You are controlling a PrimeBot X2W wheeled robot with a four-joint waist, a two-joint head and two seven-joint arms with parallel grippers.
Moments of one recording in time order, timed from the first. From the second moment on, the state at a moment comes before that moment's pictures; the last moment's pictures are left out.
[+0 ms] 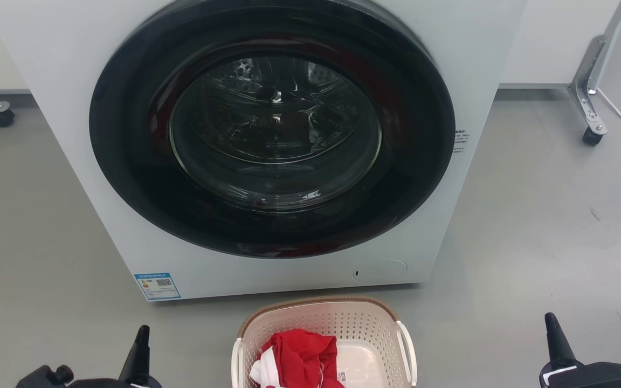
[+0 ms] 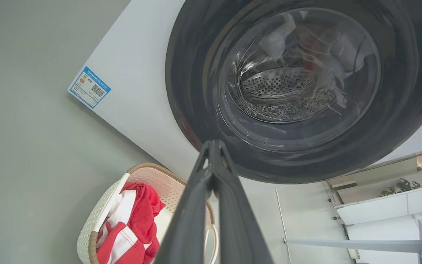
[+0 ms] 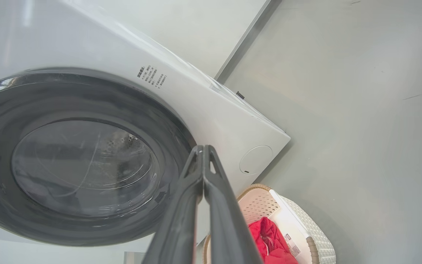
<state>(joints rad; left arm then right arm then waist) 0.02 0.09 -0.06 0.24 -1.10 -0.02 -0.01 -0.01 -0.11 0.04 0.26 1.10 0.02 -0.03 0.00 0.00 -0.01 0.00</state>
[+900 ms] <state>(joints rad) -0.04 0.06 0.04 0.28 -1.43 -0.09 0.07 -0.06 -0.07 -0.08 0.28 1.43 0.09 0.07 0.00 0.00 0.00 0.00</state>
